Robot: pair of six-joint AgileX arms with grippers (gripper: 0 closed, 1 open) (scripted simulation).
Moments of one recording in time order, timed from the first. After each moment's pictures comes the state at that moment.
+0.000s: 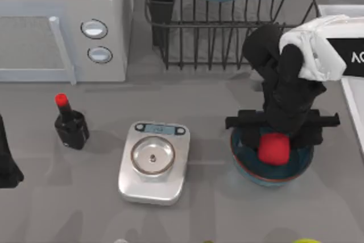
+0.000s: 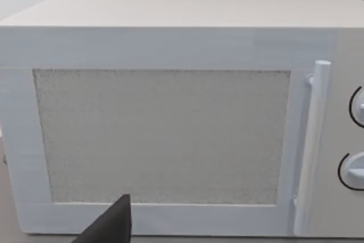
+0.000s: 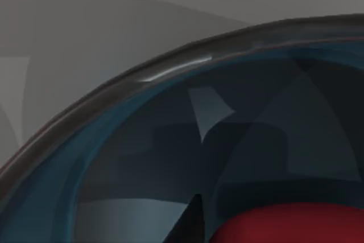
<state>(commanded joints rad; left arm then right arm) 0.00 0.00 0.00 0.00 0.00 0.00 0.51 2.09 1.28 -0.76 0.00 0.52</state>
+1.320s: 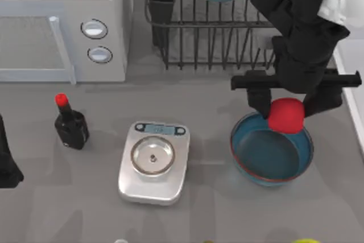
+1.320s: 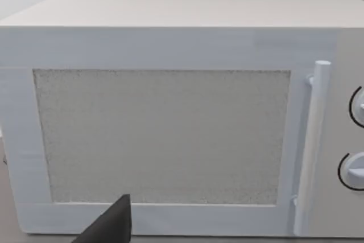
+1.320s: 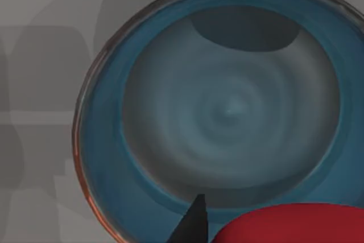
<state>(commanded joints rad) 0.00 0.00 0.00 0.00 0.00 0.00 0.51 1.91 1.56 -1.18 0.03 0.52</state>
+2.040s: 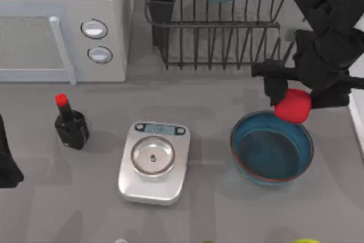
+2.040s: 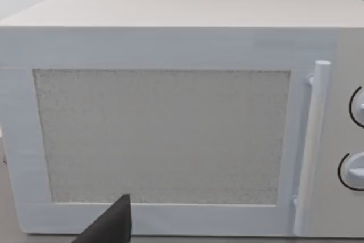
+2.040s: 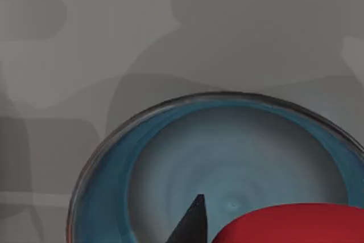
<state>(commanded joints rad) 0.00 0.00 0.00 0.00 0.00 0.00 0.38 1.84 1.38 -0.90 -0.09 0.44</state>
